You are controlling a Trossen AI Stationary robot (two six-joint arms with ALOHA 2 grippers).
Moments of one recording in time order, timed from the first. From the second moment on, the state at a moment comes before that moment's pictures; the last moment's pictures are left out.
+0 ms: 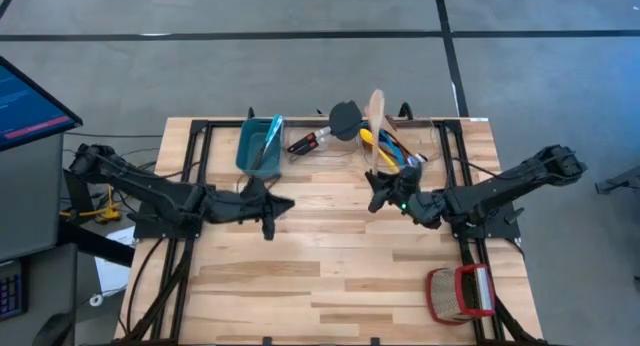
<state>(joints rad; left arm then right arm) -0.30 1.10 0.68 0.08 -0.56 -0.58 0.31 1.18 0.62 0.29 1.04 0.72</state>
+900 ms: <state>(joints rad) -0.15 1.23 0.68 0.65 -0.51 -0.58 0.33 1.18 0.74 -0.25 1.05 0.02</state>
